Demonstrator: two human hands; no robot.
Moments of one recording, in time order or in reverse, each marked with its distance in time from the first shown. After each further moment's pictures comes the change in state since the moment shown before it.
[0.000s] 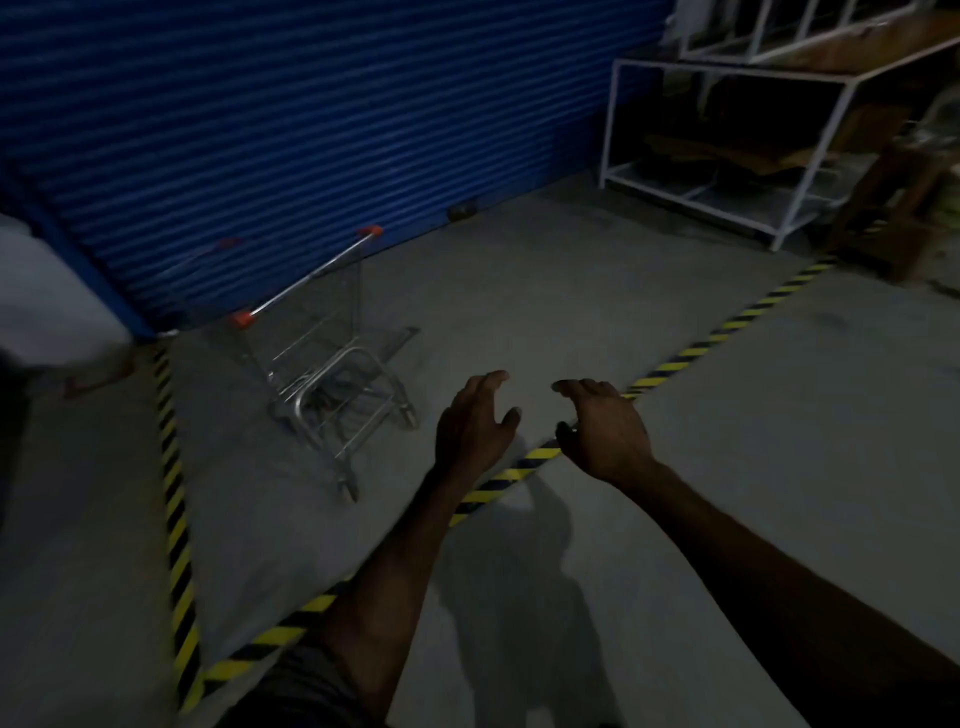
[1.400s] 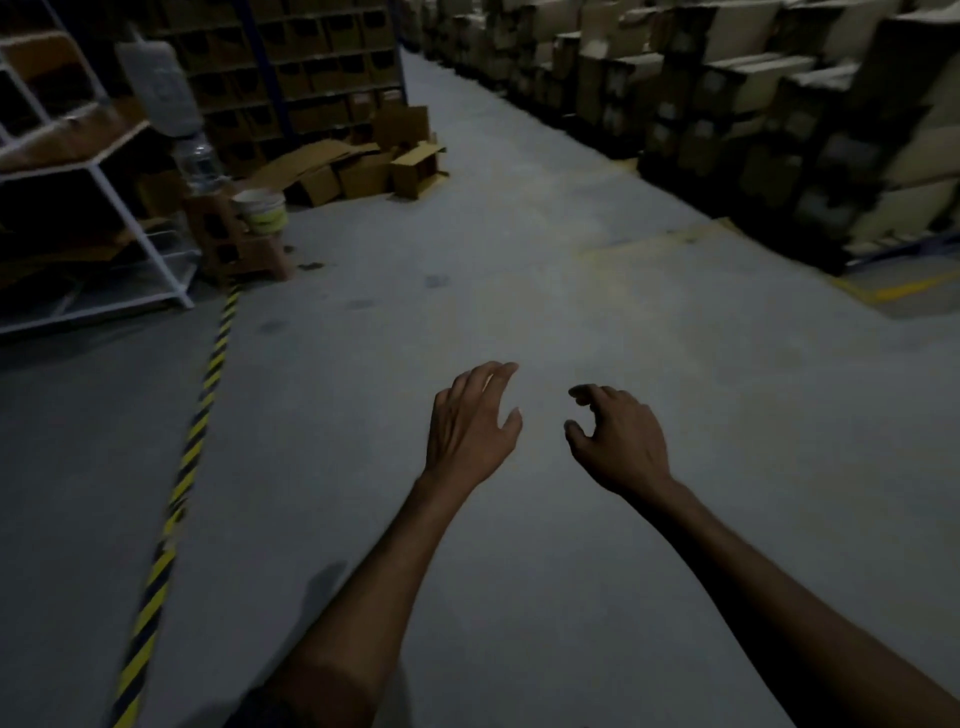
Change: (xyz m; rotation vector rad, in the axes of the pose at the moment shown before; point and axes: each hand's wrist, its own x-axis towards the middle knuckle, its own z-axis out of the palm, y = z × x) left_hand -0.335 0.493 0.201 -0.270 -0.456 1.251; right_hand -0.613 0.170 -0.201 -0.302 0.685 1.235
